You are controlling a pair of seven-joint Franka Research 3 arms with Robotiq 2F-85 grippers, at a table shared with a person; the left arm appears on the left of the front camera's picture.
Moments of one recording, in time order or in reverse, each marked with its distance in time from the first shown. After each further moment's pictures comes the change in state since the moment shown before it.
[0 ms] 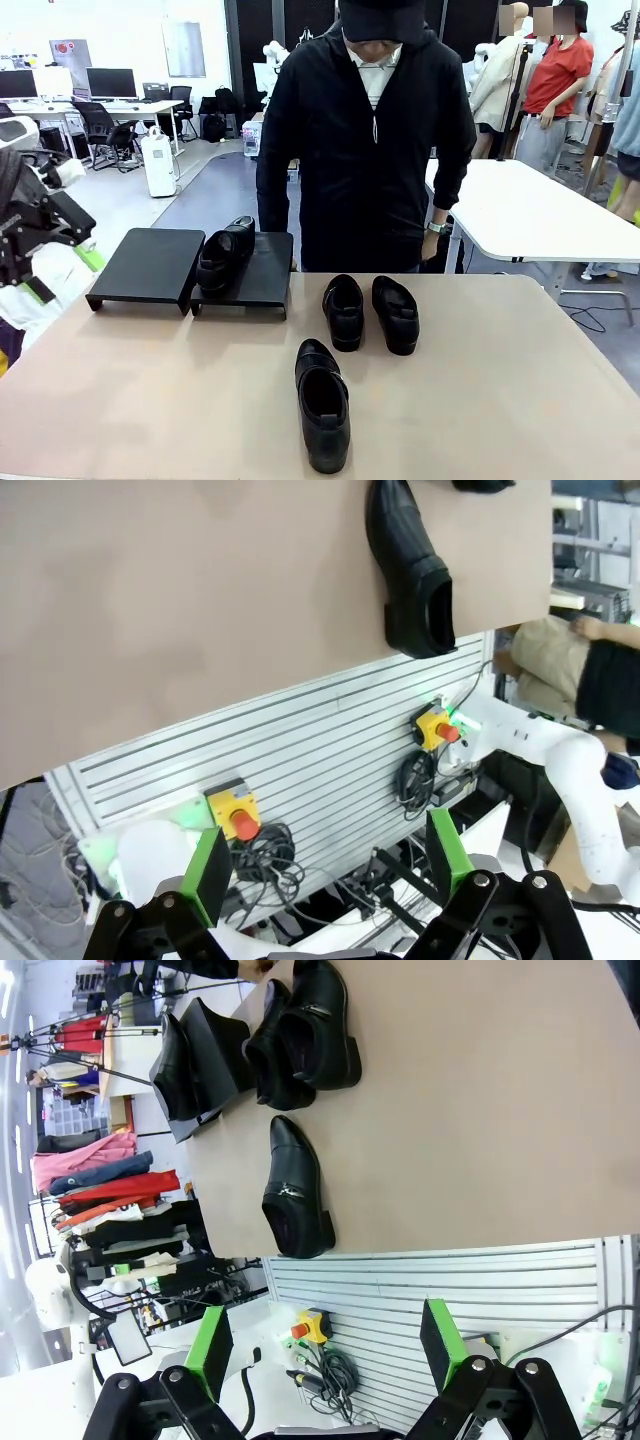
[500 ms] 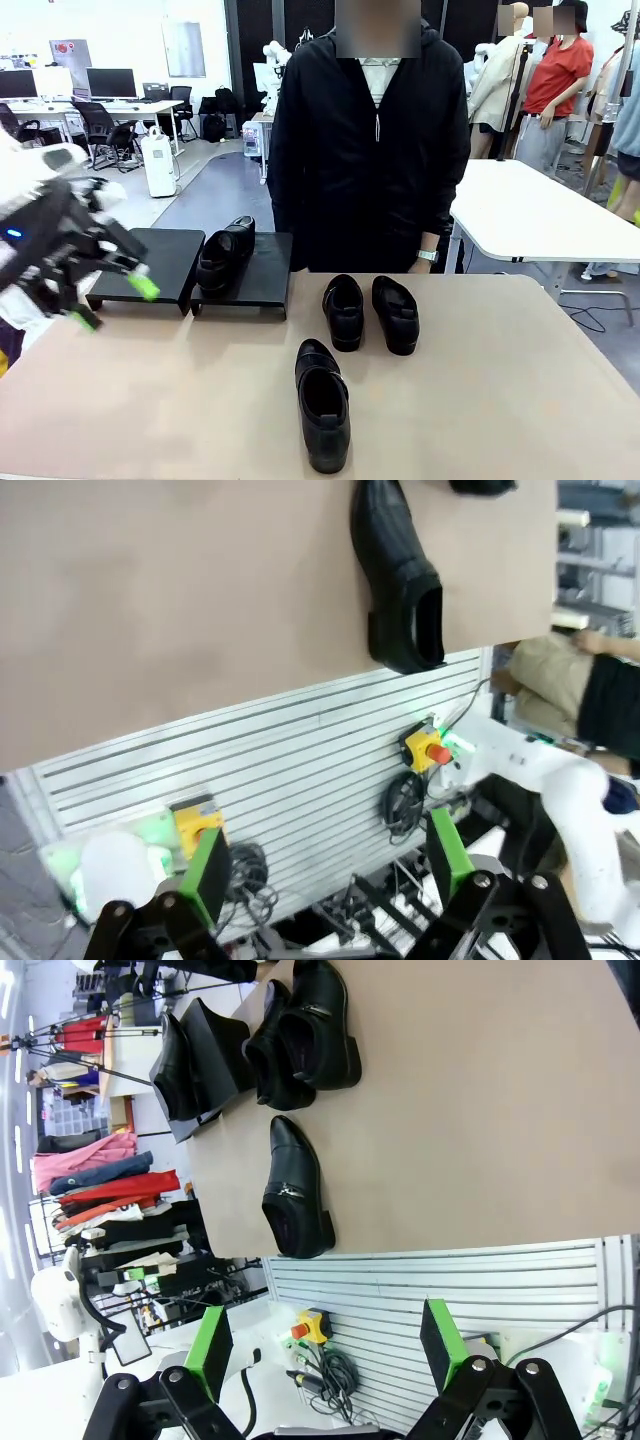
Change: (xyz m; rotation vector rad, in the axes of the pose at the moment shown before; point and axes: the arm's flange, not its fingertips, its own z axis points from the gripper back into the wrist) left arm -0.013 -0.049 -0.059 0.025 -0.033 0.038; right arm 0.000 0.000 0.000 0.000 0.000 0.000
